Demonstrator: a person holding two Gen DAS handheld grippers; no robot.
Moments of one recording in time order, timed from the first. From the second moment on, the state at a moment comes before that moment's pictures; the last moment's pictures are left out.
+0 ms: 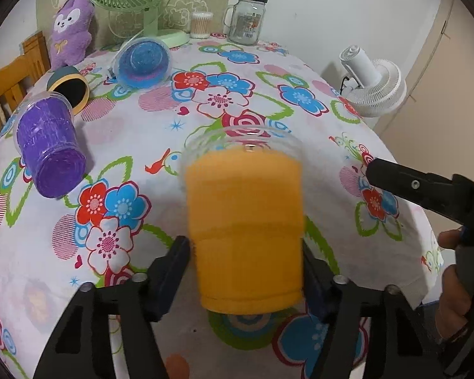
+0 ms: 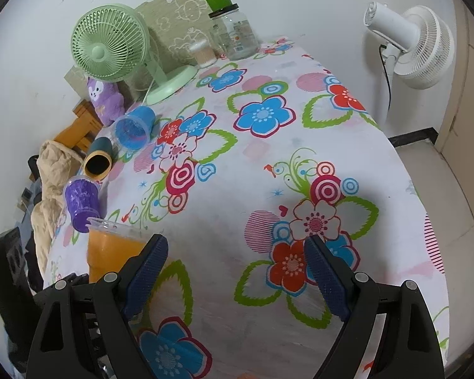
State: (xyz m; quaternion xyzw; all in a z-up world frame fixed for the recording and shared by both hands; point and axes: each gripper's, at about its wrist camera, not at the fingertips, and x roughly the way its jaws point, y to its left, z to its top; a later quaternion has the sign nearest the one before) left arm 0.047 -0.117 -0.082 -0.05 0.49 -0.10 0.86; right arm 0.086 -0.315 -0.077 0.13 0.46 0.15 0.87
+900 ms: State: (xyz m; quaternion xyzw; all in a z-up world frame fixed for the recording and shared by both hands) left arm 0.051 -0.068 -0.016 -0.05 0.52 -0.07 0.85; right arm 0.085 -0.294 -0.077 0.12 0.45 0.17 0.87
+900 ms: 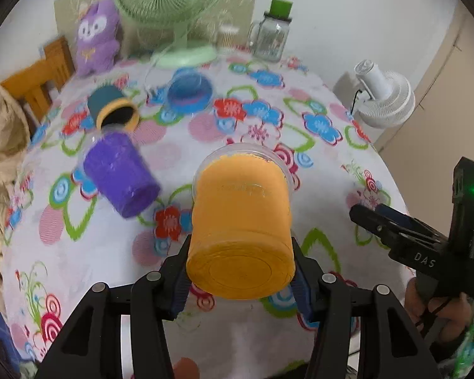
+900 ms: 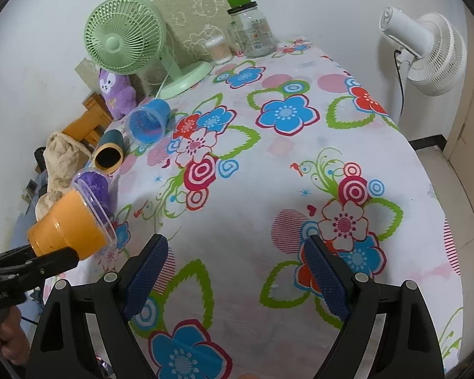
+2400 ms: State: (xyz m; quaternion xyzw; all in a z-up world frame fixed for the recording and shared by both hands) left arm -0.003 -0.068 -0.030 0.01 0.50 -0.18 0.85; right arm 0.085 -0.267 -0.073 0.08 0.46 0.17 0.87
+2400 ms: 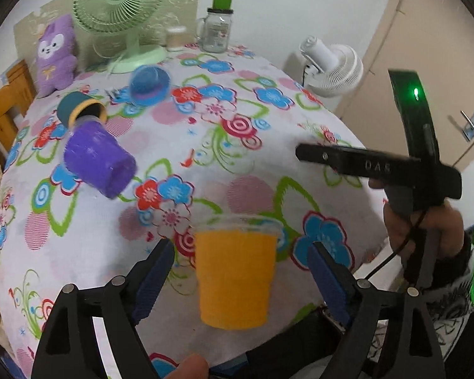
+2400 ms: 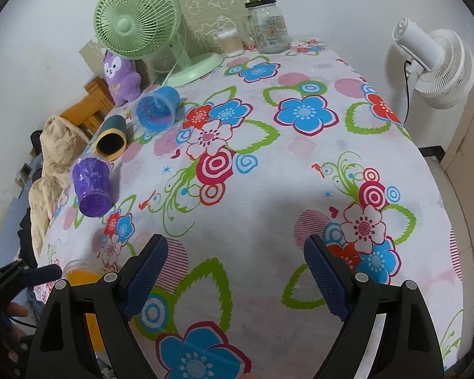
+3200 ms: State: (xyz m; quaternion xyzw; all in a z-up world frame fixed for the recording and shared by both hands) left arm -0.010 -0.057 -0.072 -0.02 0.54 -0.17 0.82; right arm 0.051 -0.242 -0.064 0.01 0.46 0.17 0.87
